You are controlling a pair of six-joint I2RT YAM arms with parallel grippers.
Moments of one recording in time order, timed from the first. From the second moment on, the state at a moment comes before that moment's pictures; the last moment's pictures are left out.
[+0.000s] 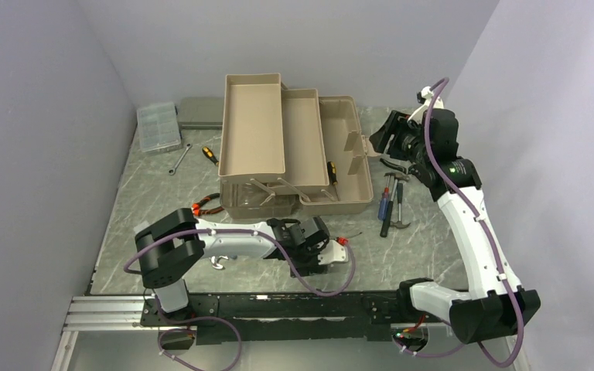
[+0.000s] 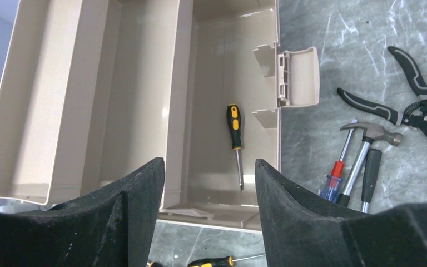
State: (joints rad) left arm -1.19 1.72 1.02 -0.38 0.06 0.35; right arm 0.15 1.16 1.29 -0.54 -0.12 0.39
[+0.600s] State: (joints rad) left arm -1.22 1.58 1.03 -0.48 0.13 0.25; right arm 0.12 1.10 1.23 -0.54 -0.14 0.40
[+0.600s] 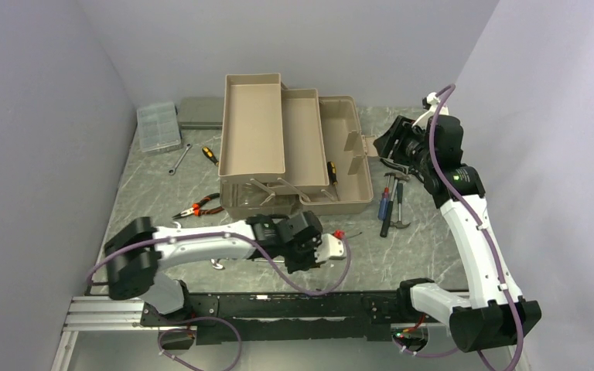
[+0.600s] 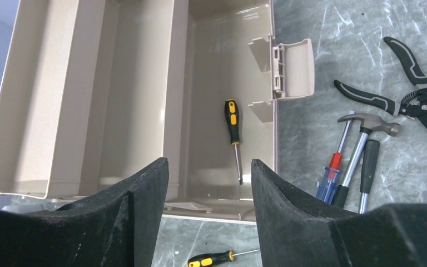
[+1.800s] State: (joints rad) left arm -0.80 1.98 1.81 -0.09 0.00 -0.79; right arm 0.09 0.83 1.11 -0.51 0.09 0.47
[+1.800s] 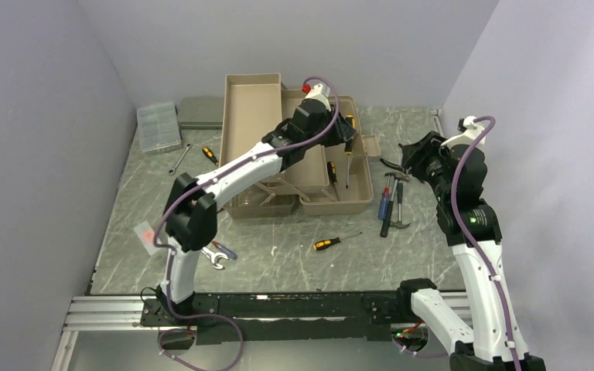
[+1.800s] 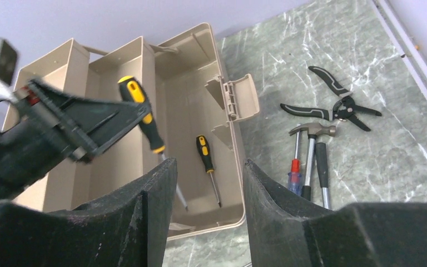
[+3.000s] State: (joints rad) left arm -0.74 2.24 2.12 -0.22 0.08 -0.72; right arm 0.09 0.82 1.05 -0.54 0.10 0.48
